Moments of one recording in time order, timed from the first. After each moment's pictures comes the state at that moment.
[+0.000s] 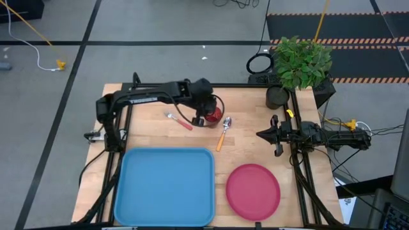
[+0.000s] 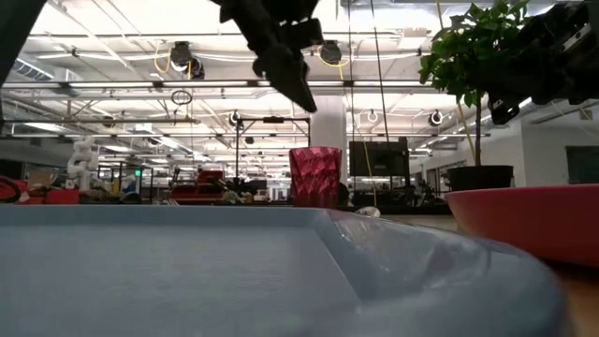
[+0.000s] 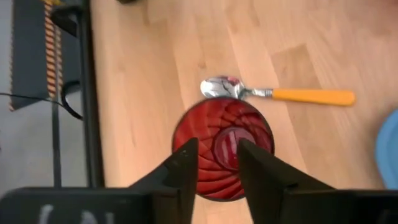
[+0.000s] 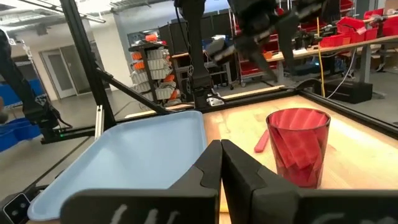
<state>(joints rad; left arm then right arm) 0.28 1.85 1.66 -0.74 0.04 0.58 0.02 0.00 0.01 0.03 0.05 0.20</state>
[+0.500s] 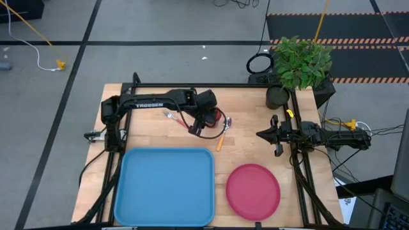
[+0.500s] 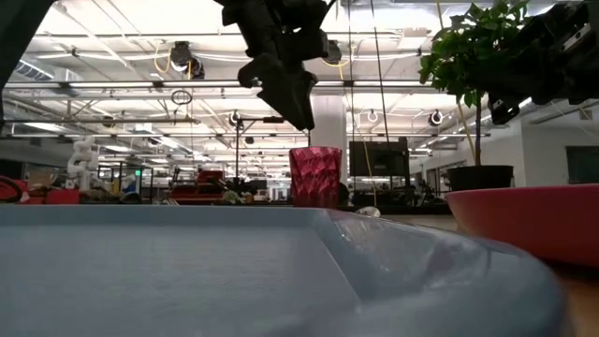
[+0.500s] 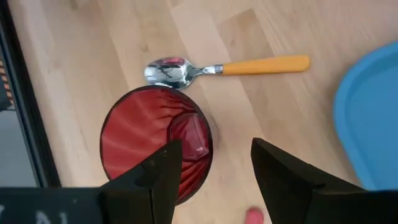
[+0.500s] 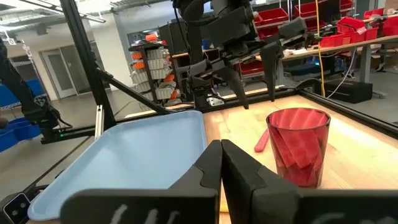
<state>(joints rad) 0.22 1.90 1.66 -0.84 0.06 0.66 0.02 0.01 0.01 0.03 0.05 0.20</state>
